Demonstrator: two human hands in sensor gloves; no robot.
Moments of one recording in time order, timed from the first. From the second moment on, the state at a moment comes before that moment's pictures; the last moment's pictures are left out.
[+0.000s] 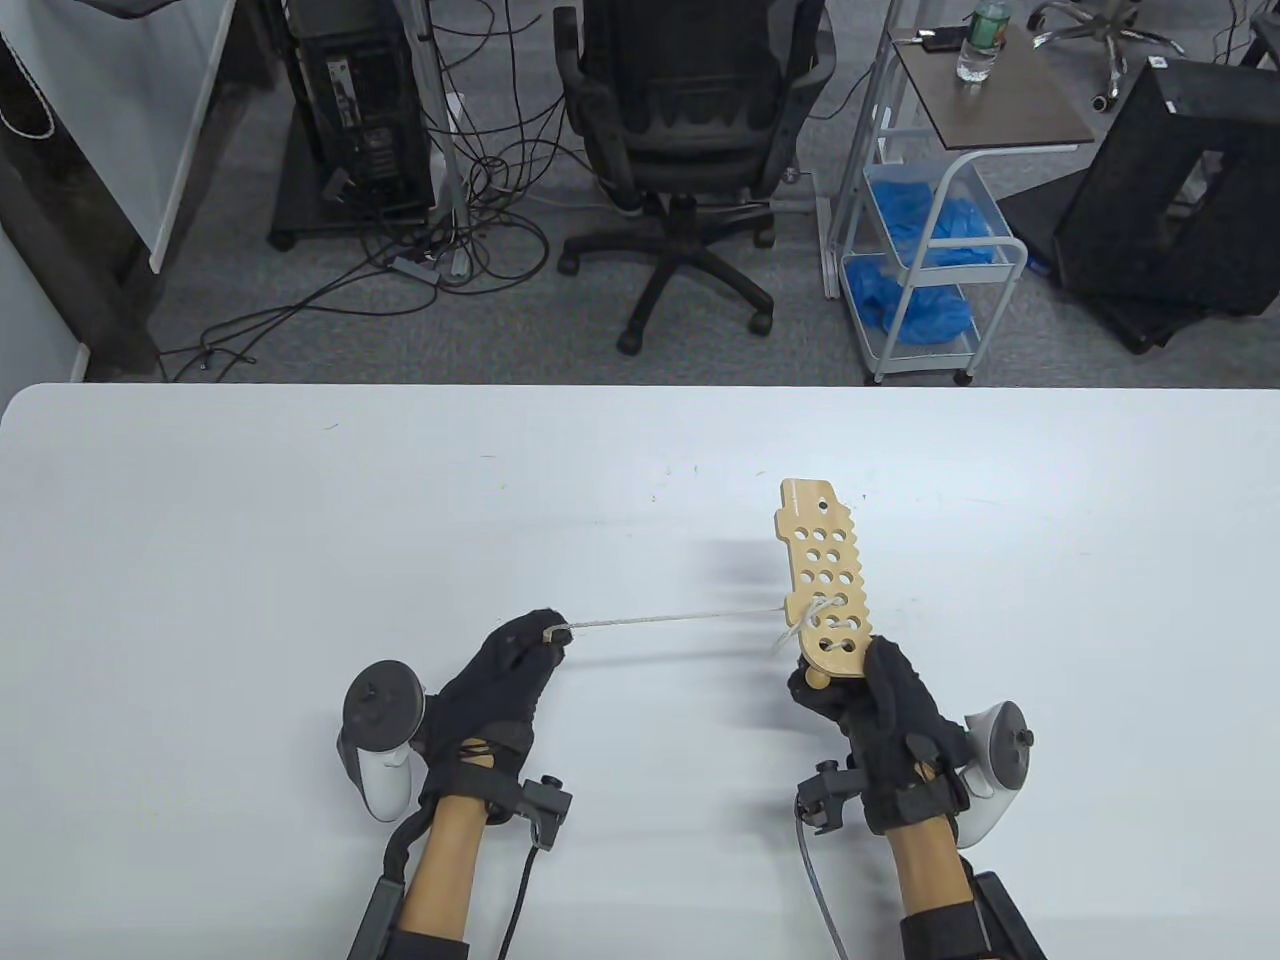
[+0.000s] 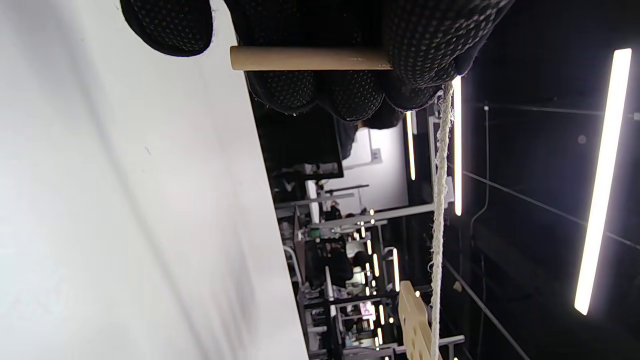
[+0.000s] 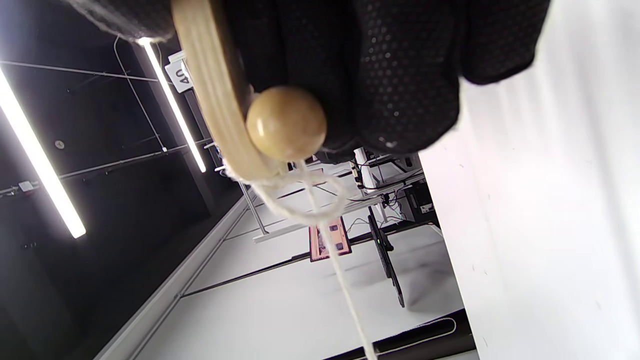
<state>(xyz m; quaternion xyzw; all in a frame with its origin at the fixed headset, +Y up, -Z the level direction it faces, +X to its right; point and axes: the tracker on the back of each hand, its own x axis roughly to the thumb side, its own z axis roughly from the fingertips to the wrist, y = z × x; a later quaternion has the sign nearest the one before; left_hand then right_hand) -0.199 -0.736 -0.277 0.01 -0.01 0.63 0.77 0.216 -0.777 -0.267 -0.06 -0.07 0.52 0.85</state>
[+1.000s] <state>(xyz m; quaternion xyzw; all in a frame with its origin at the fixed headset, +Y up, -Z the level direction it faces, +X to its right) -0.251 -0.751 -0.268 0.10 0.13 0.69 0.70 0.257 -0.801 -0.258 -0.16 -0.14 0.35 0.91</state>
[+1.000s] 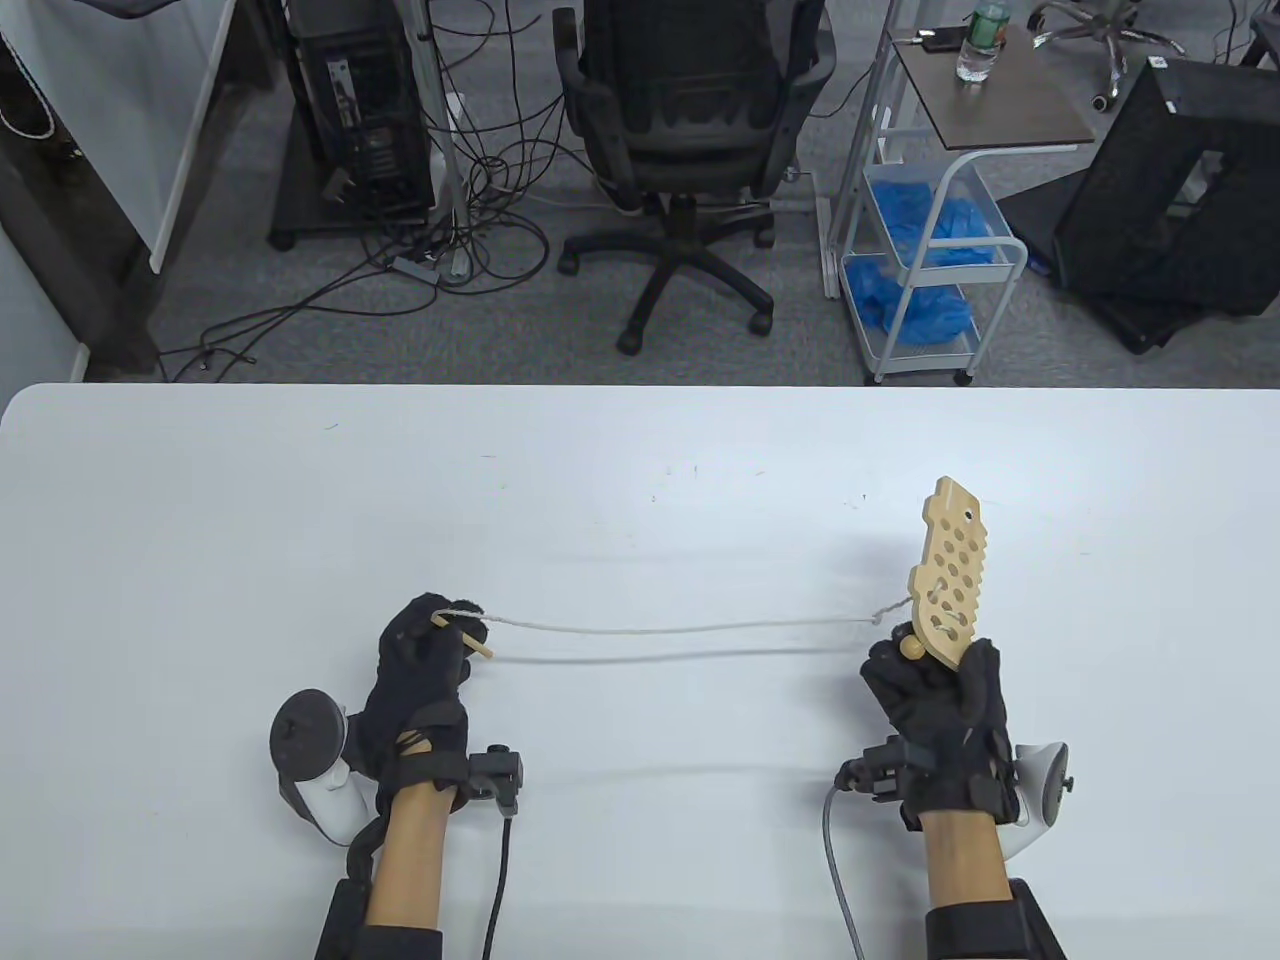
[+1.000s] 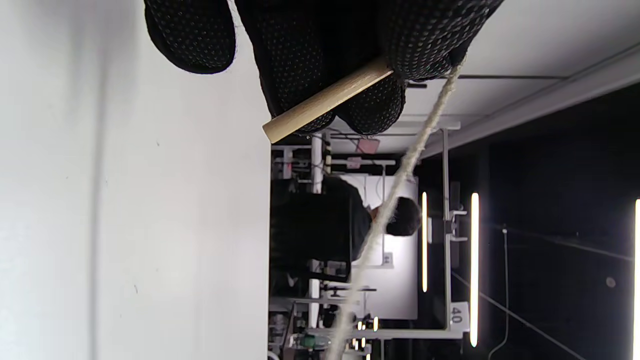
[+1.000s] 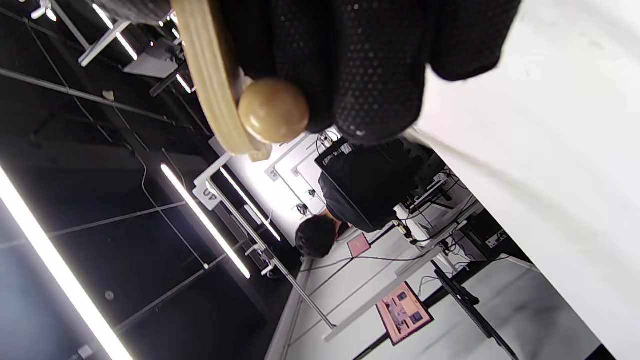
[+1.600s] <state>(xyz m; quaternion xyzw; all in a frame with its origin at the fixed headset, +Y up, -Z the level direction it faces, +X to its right) -0.252 -0.757 -0.268 0.08 0.15 0.71 0.68 0.255 -0.810 -0.262 -0.16 -0.13 0.37 0.91</state>
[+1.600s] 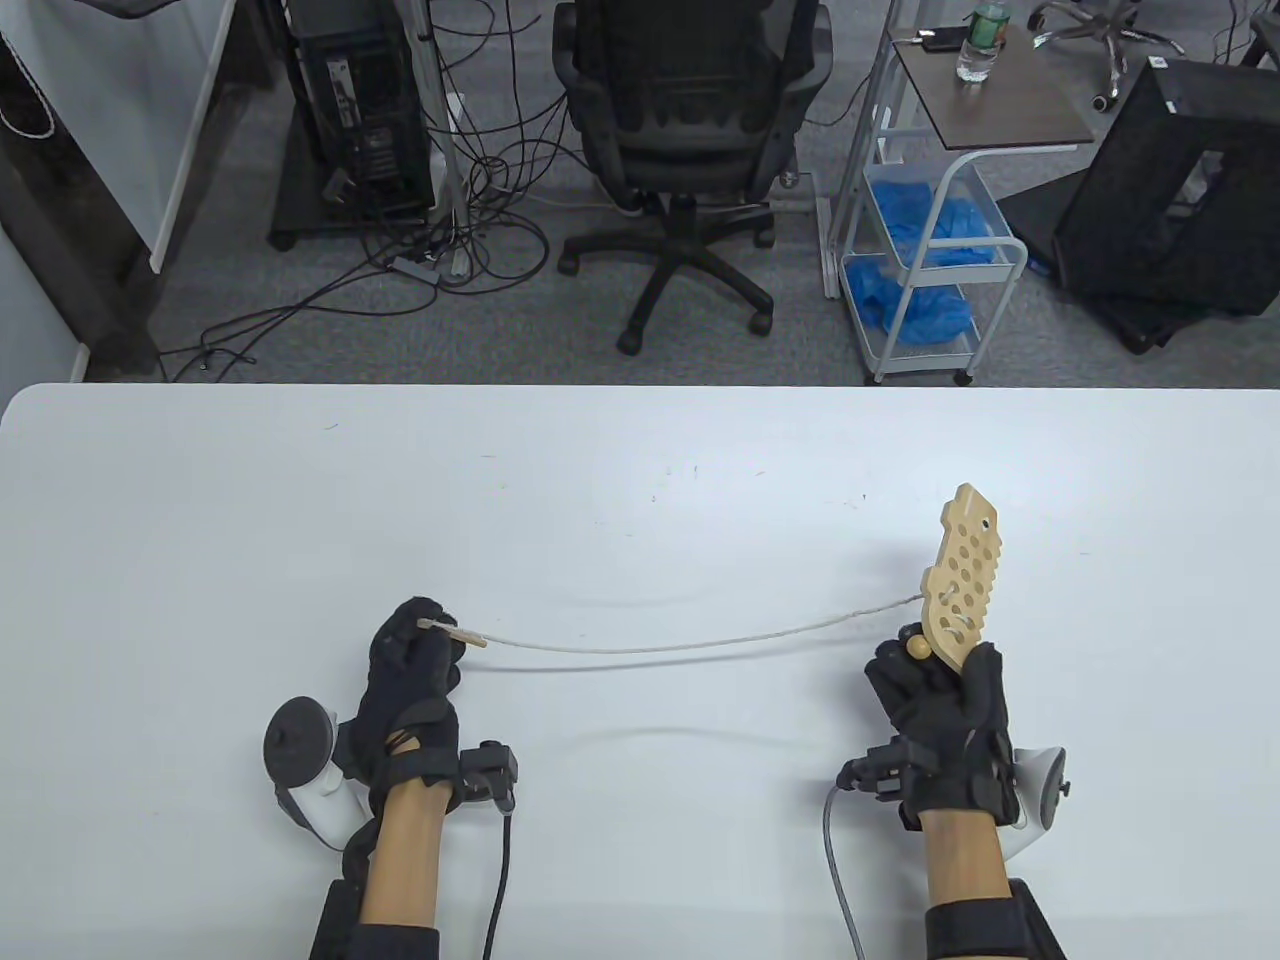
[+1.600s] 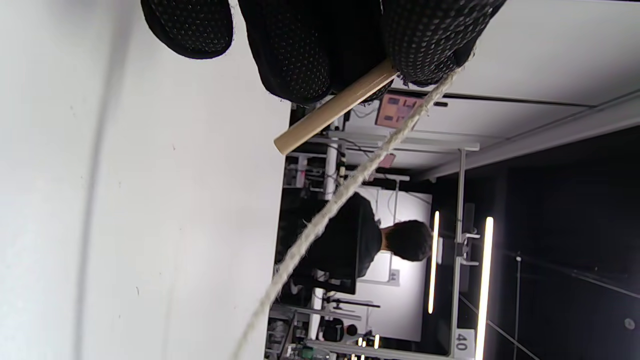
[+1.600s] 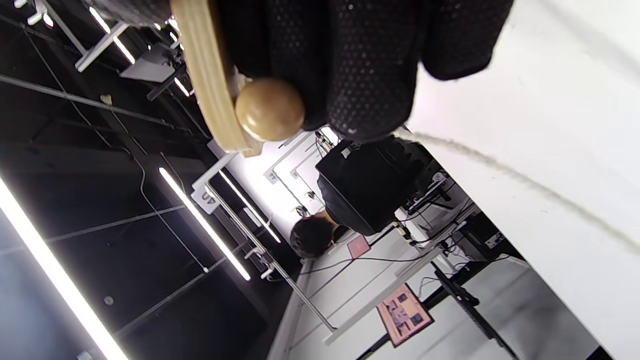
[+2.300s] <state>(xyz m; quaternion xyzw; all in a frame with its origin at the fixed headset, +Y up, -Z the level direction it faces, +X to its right) -0.184 -0.738 -0.274 0.04 0.00 0.63 0.78 0.156 -0.781 -0.265 0.02 -0.03 0.59 0.81</state>
